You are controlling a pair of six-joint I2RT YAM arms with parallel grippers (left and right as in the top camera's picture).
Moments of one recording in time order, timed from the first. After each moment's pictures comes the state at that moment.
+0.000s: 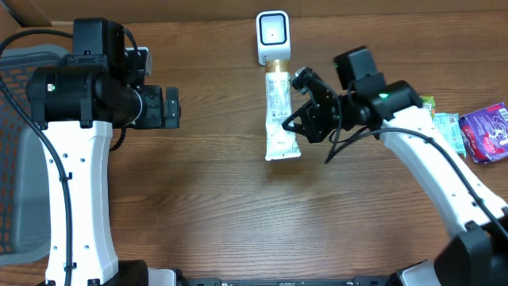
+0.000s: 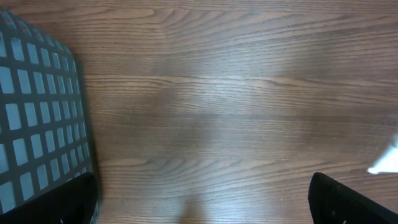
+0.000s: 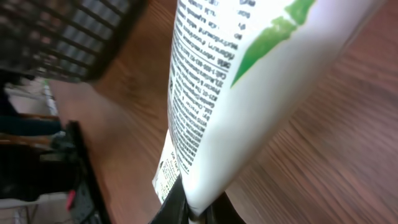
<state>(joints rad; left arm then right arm) 0.01 1.57 1.95 -1.57 0.02 -0.04 0.36 1.64 1.42 -0.83 -0.74 -0.18</state>
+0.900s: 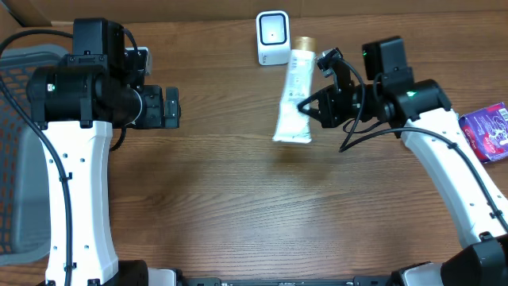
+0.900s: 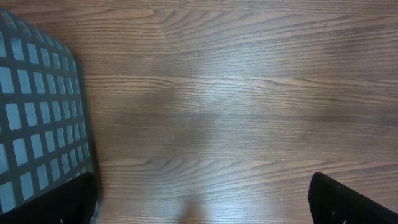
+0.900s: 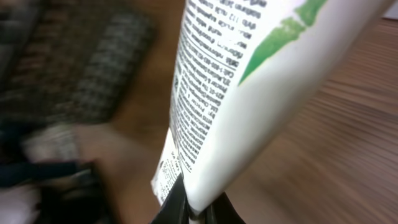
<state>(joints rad) 0.01 1.57 1.95 -1.57 0.02 -0.04 0.28 1.59 1.42 -0.78 -0.67 -0.01</state>
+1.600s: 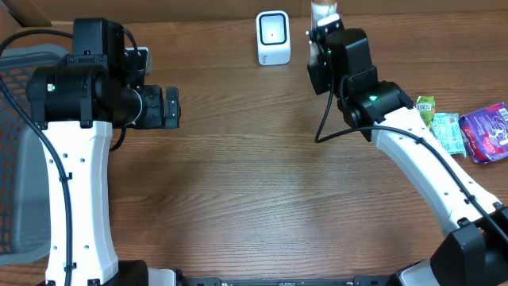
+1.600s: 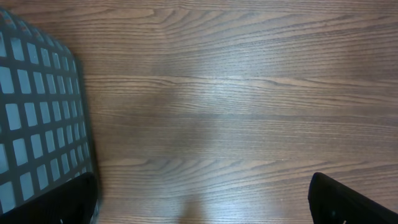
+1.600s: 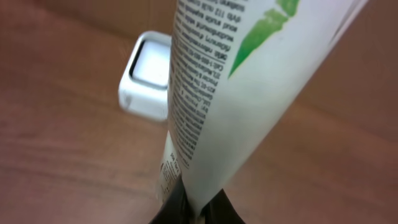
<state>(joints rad) 0.01 1.57 1.95 -1.57 0.02 -0.04 0.41 1.66 1.42 -0.34 0.21 -0.11</state>
